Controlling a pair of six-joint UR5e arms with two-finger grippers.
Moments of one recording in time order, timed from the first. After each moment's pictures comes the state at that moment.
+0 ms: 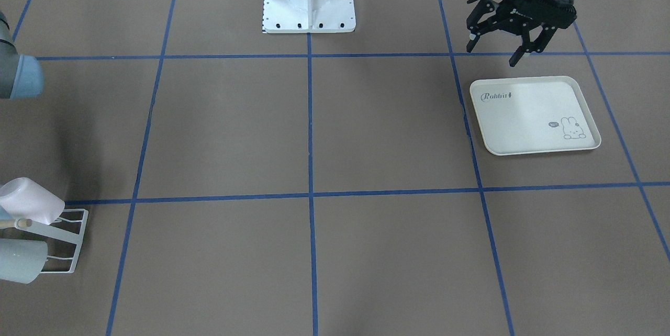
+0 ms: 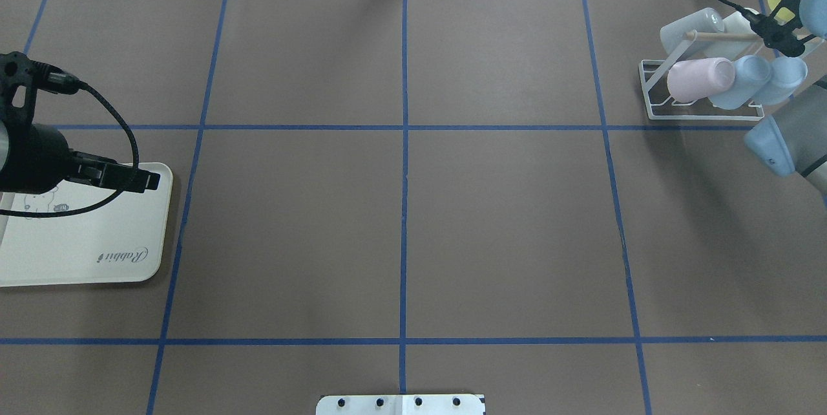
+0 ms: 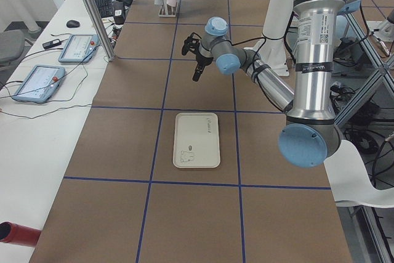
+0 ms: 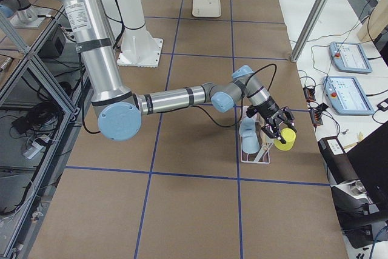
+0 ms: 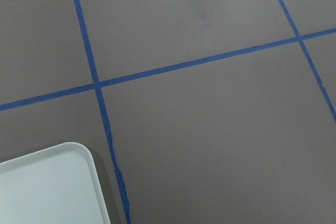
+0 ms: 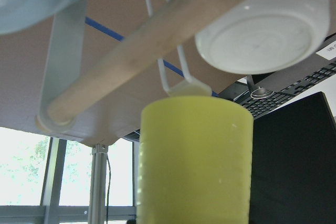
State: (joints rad) left arm -0.81 -1.56 -2.26 -1.88 -2.00 -0.83; right arm 1.12 -1.30 1.45 -1.10 1.20 -1.67
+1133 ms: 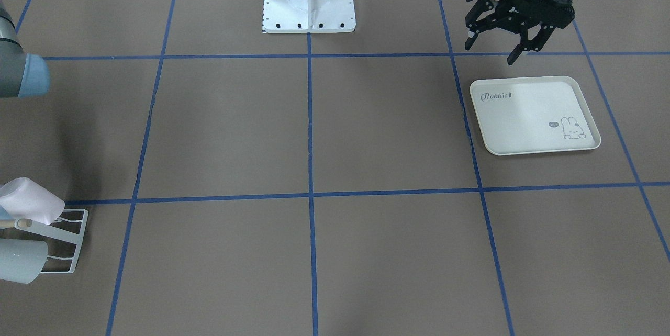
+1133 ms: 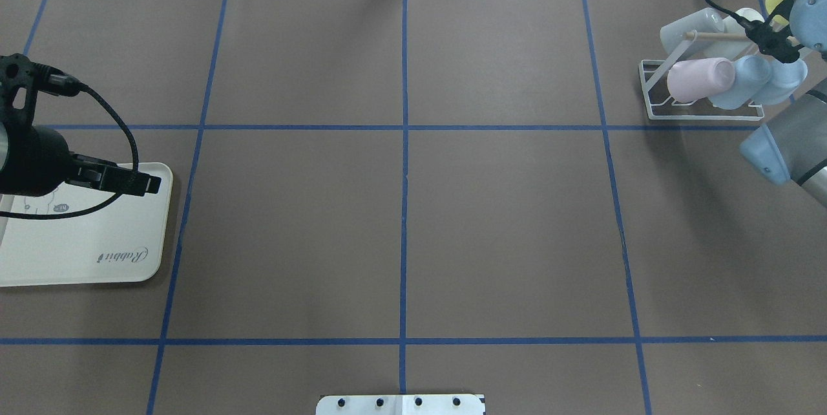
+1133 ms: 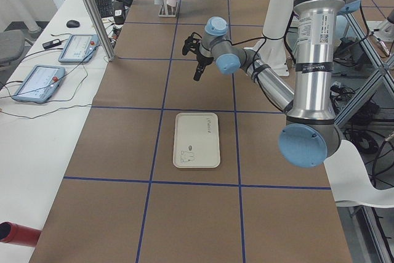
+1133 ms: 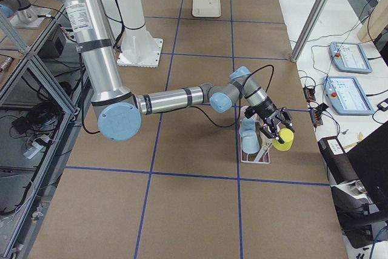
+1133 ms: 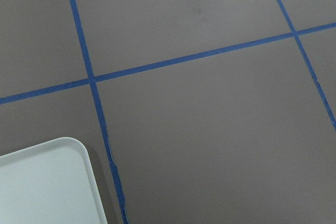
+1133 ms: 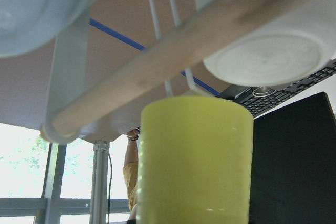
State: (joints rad) left arm -0.81 -1.56 -2.26 -1.88 -2.02 -0.83; right arm 1.10 -1.31 1.45 -1.10 1.16 -1.66
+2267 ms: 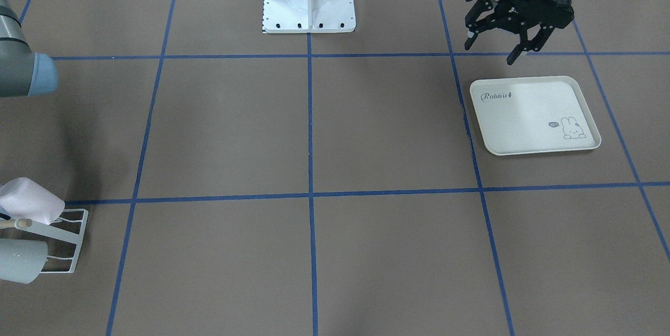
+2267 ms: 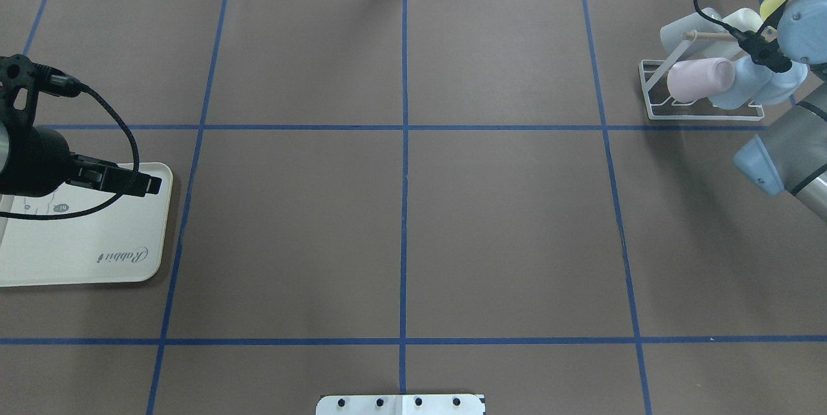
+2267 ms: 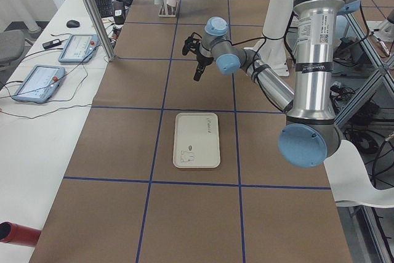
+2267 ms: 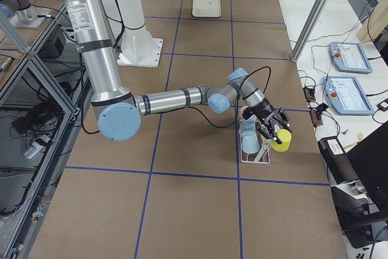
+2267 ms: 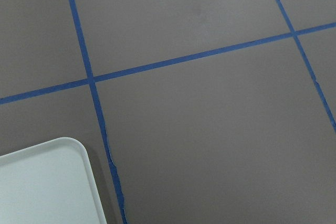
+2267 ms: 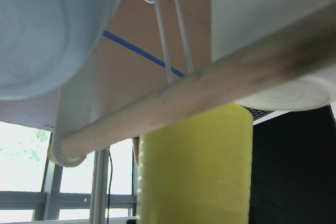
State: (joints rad) left arm -0.81 -1.56 -2.26 -1.88 -2.02 -0.83; right arm 1.07 -1.32 1.45 -1.10 1.13 -1.66
